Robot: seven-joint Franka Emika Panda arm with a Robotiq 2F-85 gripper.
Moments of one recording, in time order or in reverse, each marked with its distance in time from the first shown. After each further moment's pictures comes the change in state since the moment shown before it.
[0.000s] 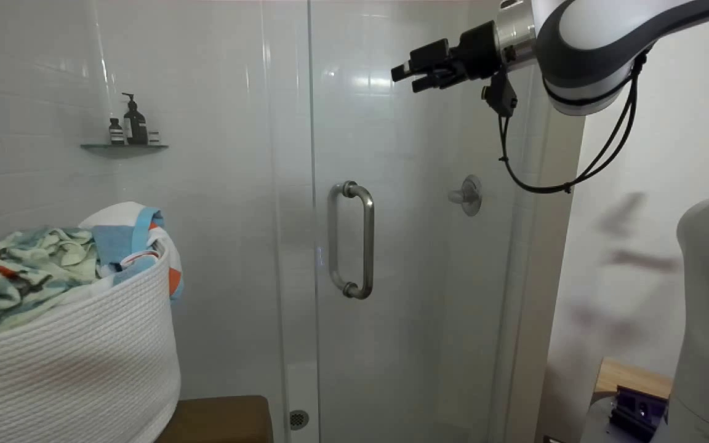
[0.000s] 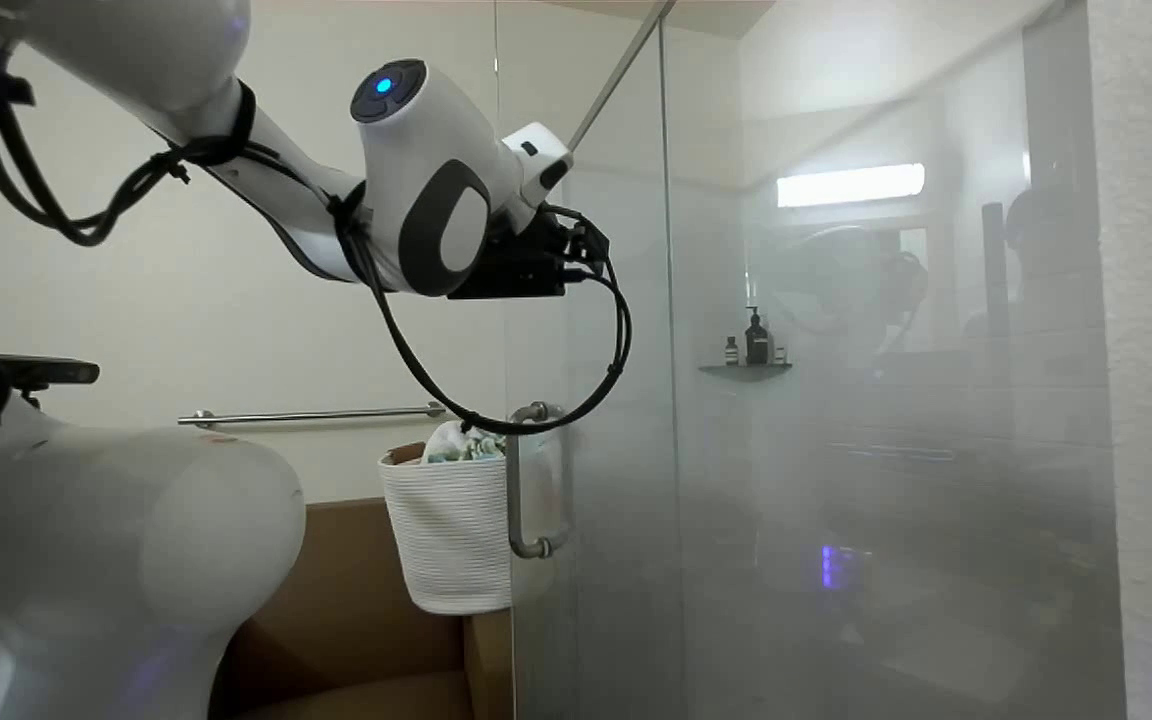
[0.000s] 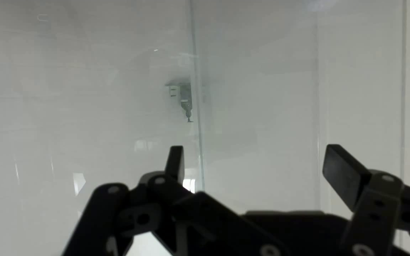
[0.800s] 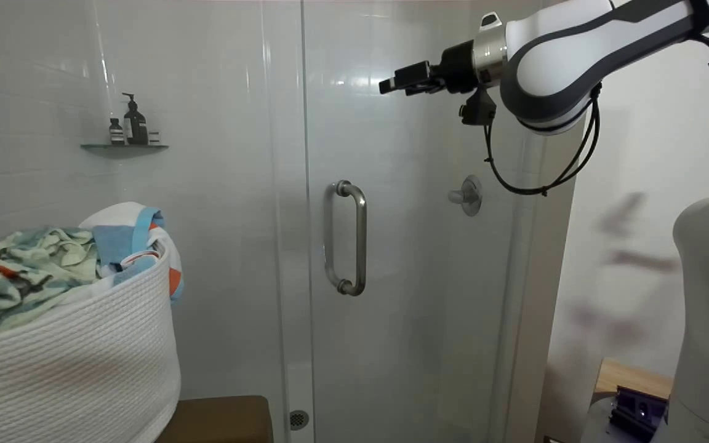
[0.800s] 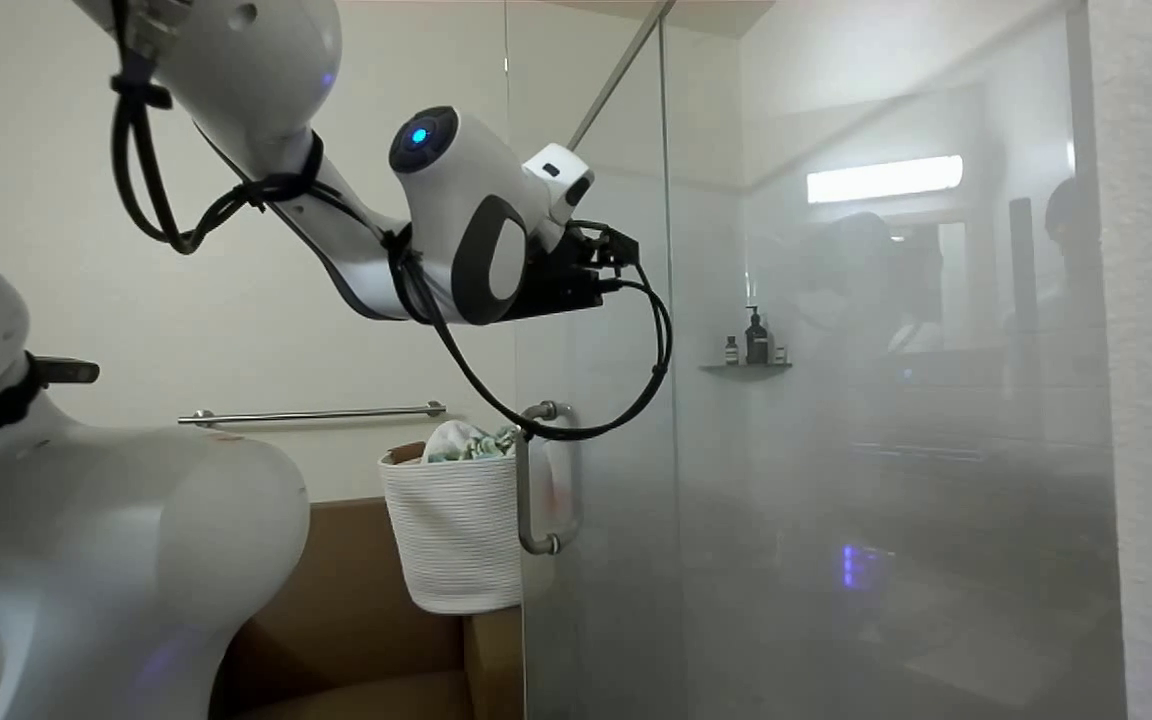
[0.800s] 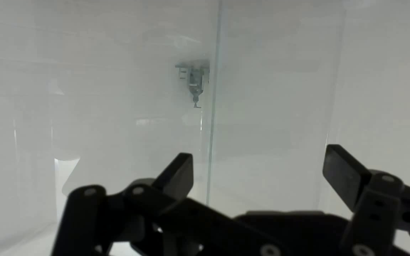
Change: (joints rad) arm 0.045 0.174 -0.106 0.046 -0.145 0.203 -0.015
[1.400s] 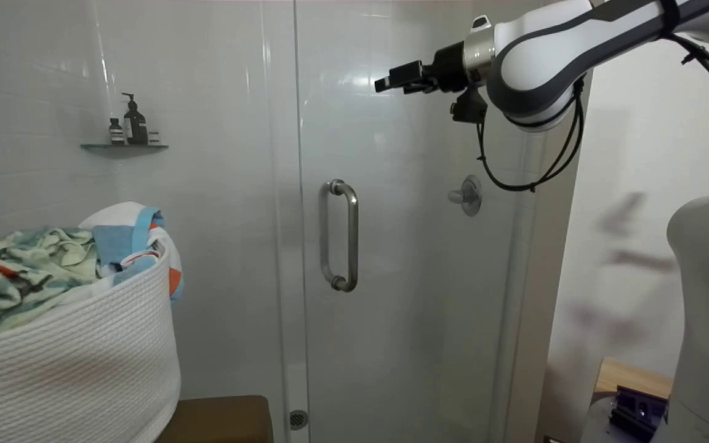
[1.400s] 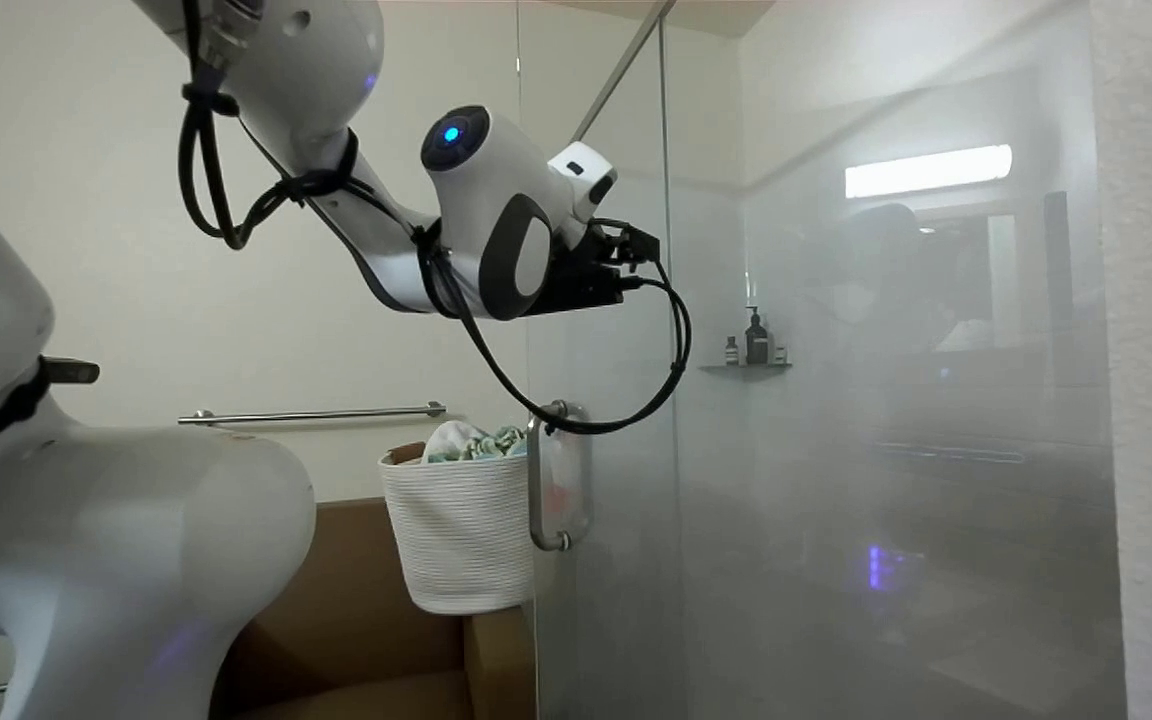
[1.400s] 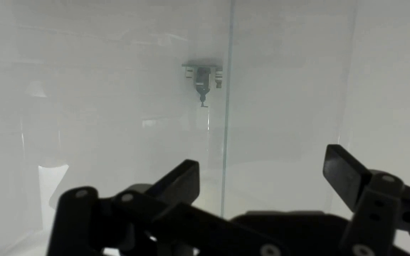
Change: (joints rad) arm 0.082 0.056 -0.095 0.076 -0.001 -0.001 -0.011
